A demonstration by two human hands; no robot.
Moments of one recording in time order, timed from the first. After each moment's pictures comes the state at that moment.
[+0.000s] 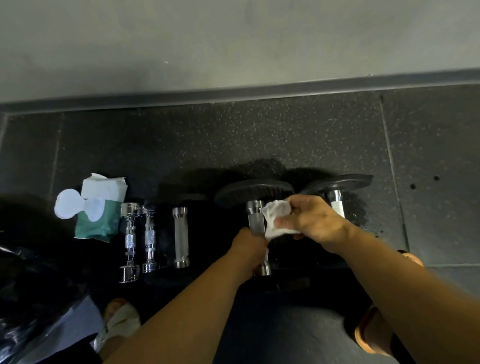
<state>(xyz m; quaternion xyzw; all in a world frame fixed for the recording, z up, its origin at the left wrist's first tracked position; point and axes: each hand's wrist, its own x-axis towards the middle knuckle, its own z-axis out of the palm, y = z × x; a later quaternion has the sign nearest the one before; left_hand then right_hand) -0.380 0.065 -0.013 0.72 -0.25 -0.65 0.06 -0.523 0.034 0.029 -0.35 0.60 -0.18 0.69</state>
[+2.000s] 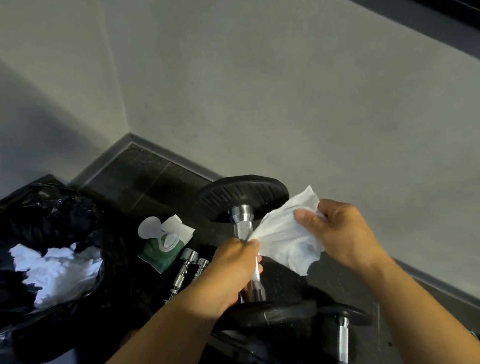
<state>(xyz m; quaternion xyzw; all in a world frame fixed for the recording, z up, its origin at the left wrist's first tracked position) -0.155 0.085 0.266 0.63 -0.19 -0.63 0.41 -0.299 0.007 0.321 -0.68 0.62 -0.14 0.37</state>
